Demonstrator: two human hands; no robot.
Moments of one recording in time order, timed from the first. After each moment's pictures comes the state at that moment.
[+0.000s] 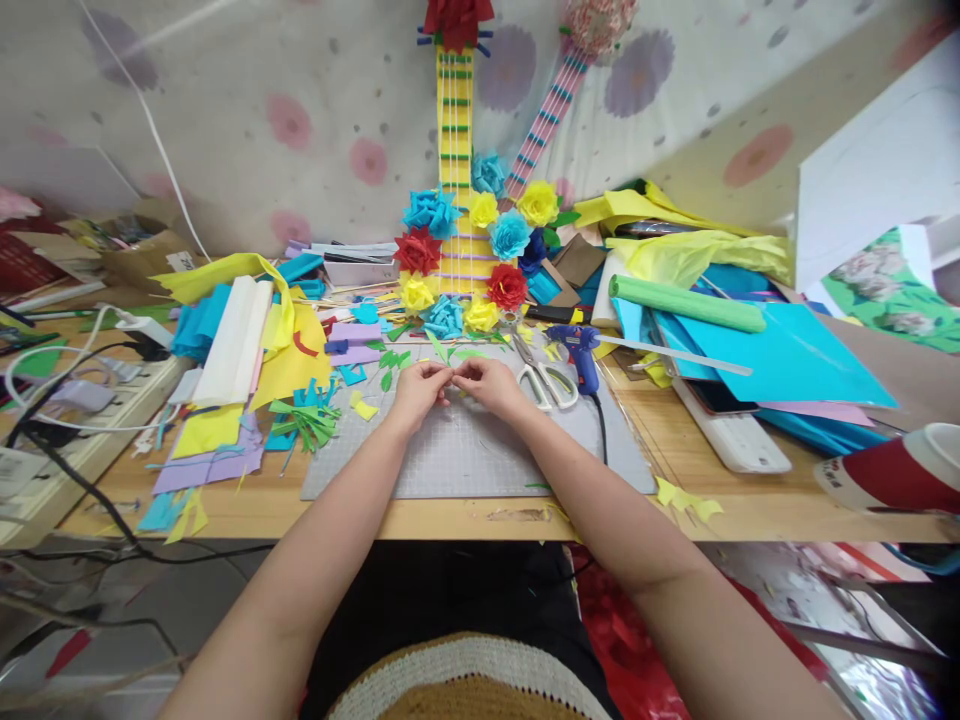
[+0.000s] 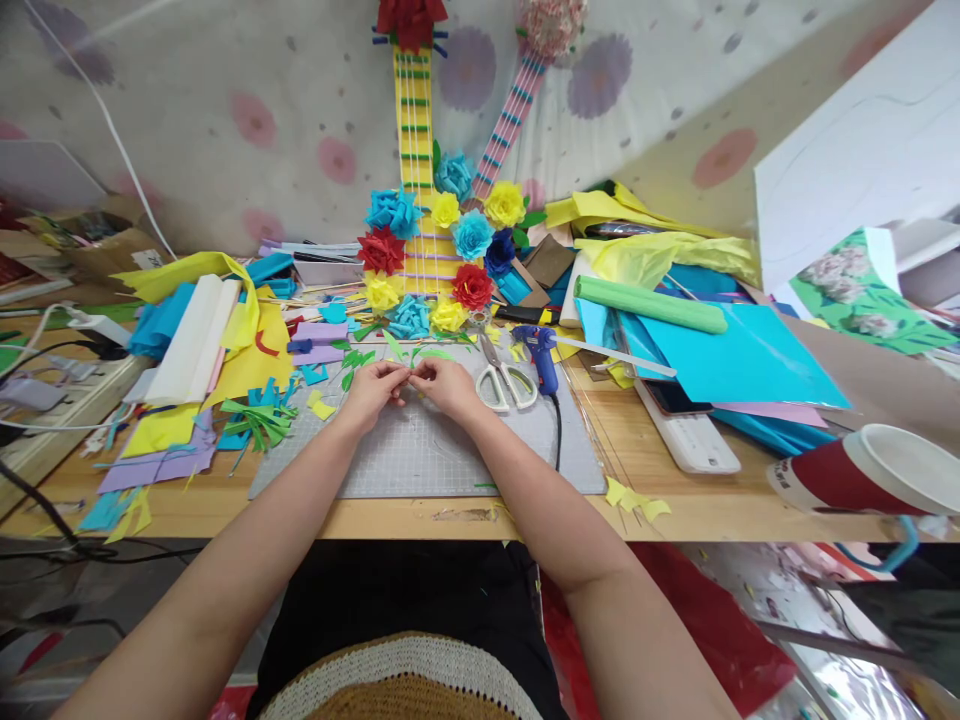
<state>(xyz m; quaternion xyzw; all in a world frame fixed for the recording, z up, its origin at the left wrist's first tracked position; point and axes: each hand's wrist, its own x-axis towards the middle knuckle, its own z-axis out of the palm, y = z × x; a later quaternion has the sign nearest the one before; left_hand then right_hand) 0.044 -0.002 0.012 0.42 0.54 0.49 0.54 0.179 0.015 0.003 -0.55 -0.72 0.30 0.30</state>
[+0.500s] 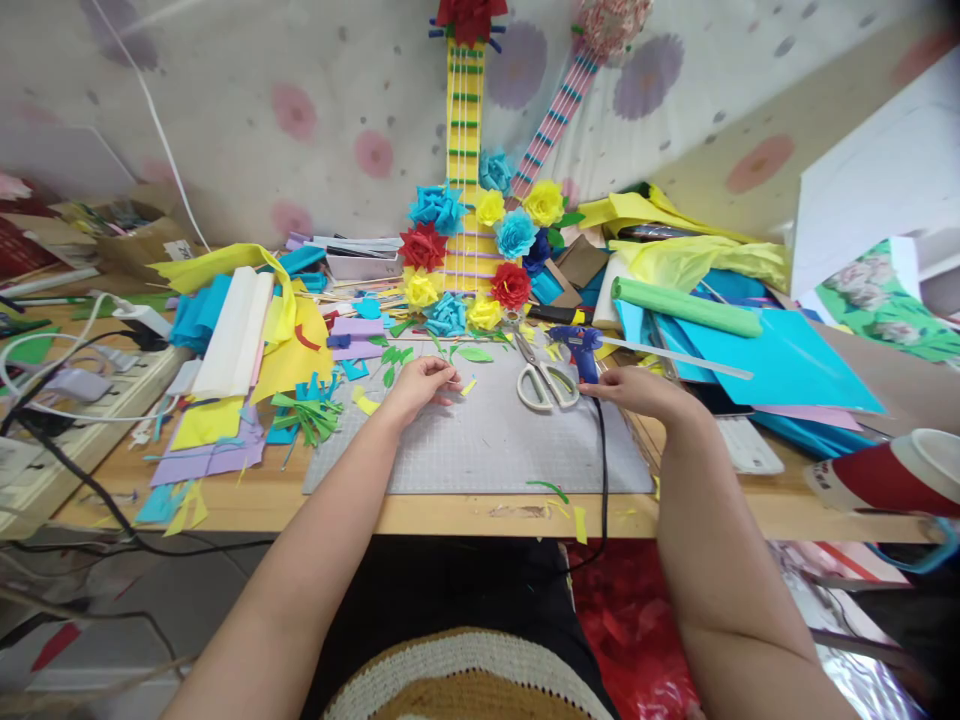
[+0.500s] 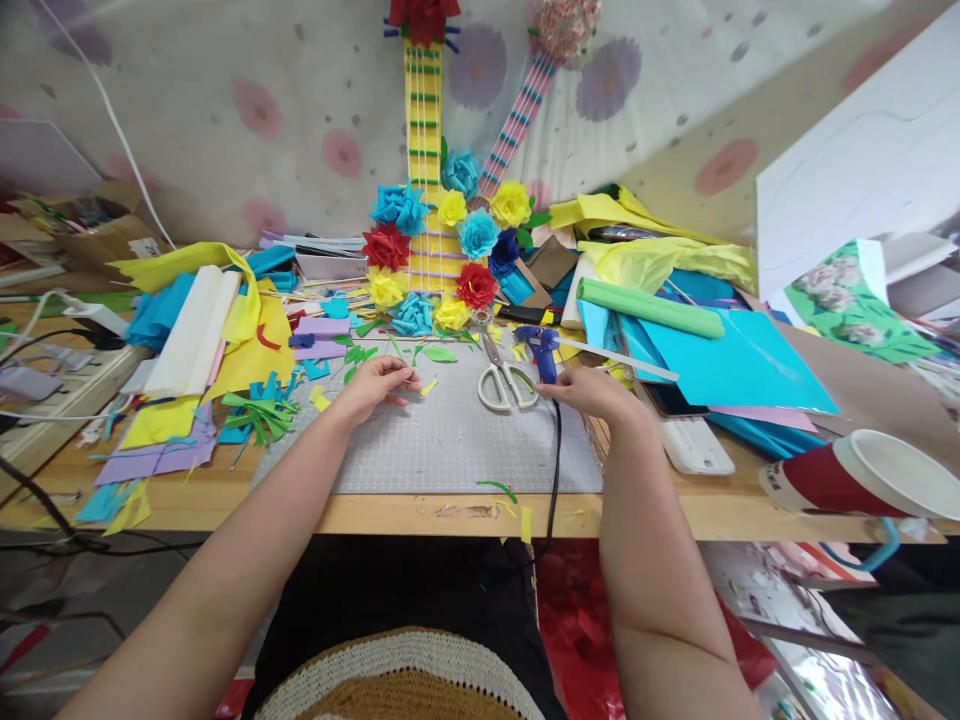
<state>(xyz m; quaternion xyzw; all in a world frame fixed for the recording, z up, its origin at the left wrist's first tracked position) 0.032 -0.002 0.019 0.44 0.51 0.42 0.61 0.337 -0.012 0.060 -0.72 -0.66 0.18 -0.03</state>
